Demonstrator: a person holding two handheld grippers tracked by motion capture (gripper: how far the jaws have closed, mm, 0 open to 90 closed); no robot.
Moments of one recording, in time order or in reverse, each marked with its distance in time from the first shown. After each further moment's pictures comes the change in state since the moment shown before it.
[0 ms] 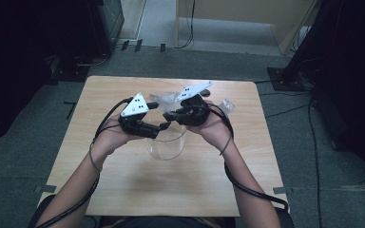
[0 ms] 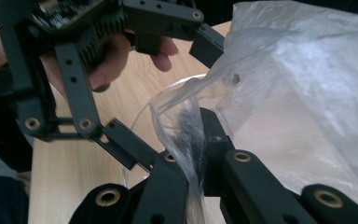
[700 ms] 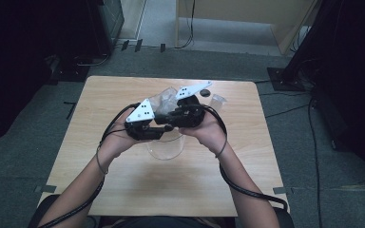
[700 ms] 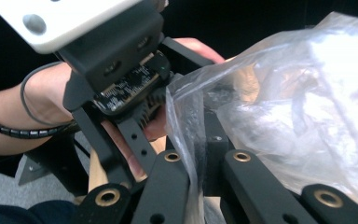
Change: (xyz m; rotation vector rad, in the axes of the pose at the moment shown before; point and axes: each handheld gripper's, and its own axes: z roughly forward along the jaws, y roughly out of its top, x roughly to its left) left arm -0.012 -0.002 0.008 -0.016 -0.084 -0.004; right arm 0.009 0.004 0.006 -0.103 0.171 0.084
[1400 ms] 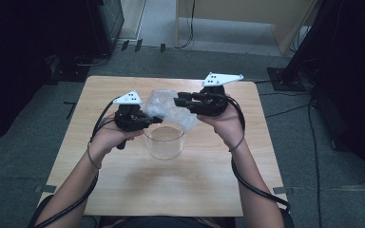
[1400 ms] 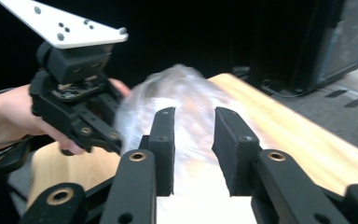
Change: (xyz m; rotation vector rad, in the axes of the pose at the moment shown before) left arm 0.028 -0.001 -0.021 0.061 -0.044 -0.293; right arm -0.019 0.003 -0.060 -0.181 -0.233 -0.012
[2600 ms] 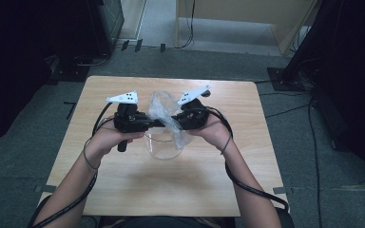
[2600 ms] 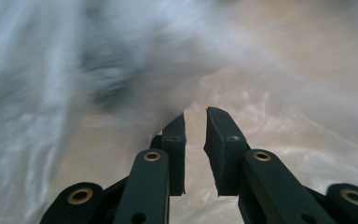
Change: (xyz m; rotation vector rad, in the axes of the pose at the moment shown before) left arm -0.007 0.004 -0.006 -0.060 -0.217 -0.037; right arm 0.007 -0.039 0.061 0.333 0.158 -0.077
